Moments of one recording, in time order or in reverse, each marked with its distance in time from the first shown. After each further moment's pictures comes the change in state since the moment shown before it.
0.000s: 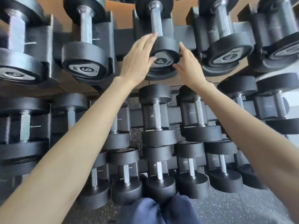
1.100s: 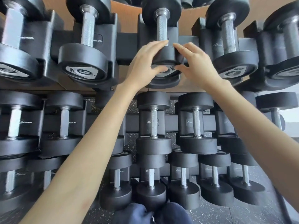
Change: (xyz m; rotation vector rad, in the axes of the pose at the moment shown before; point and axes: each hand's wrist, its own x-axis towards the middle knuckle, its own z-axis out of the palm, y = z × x) left_hand 0.017 -0.003 0.017 -0.405 0.104 -0.003; right_hand 0.024 -0.015 -0.042 -0.189 -0.040 -0.311
